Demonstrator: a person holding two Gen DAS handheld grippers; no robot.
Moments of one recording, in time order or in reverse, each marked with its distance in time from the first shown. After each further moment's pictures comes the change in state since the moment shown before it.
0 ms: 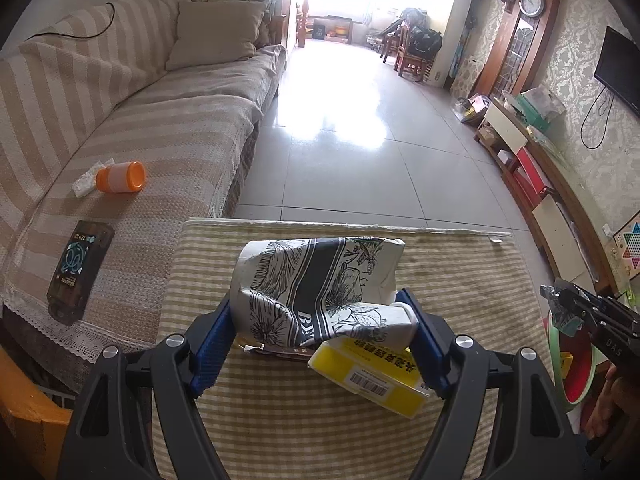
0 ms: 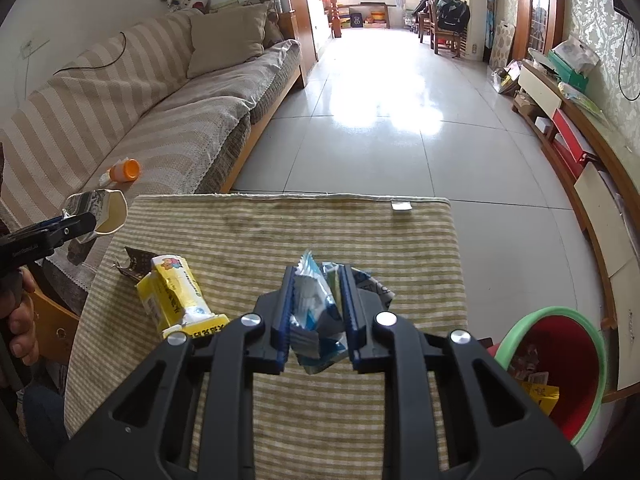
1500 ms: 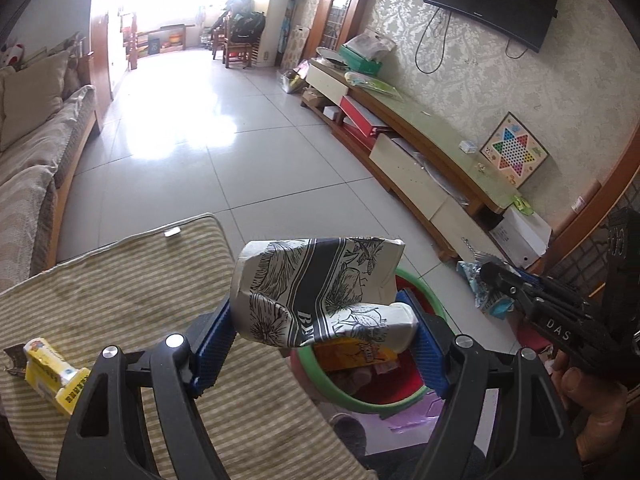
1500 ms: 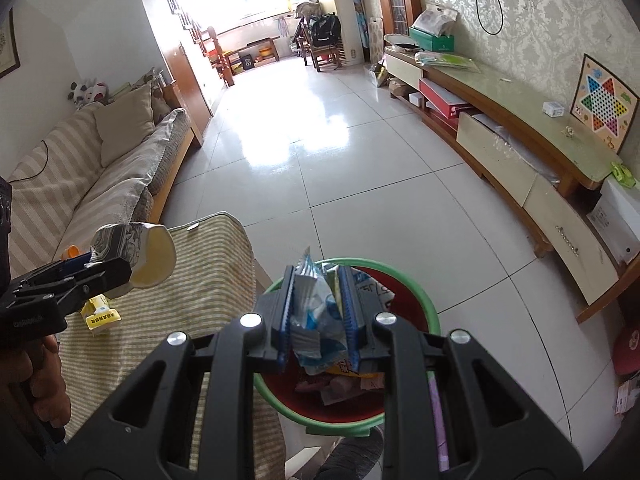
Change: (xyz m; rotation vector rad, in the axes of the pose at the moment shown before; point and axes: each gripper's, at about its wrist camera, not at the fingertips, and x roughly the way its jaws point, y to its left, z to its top) left arm -0.029 -0.364 -0.057 0.344 0.048 -0.422; right arm -0.160 -0.254 -0.093 0.333 -0.132 -0.194
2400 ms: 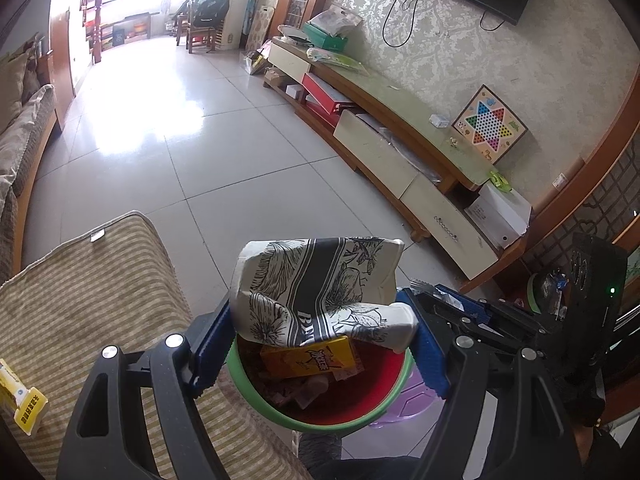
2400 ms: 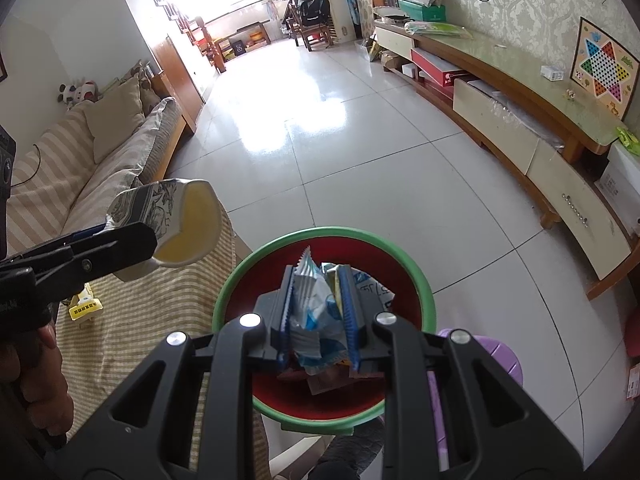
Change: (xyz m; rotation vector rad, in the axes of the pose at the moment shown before) left arm 0.054 -0.051 0.004 0.049 0.073 -0.089; right arm 0.037 -0.027 -0.022 0.047 0.068 0.018
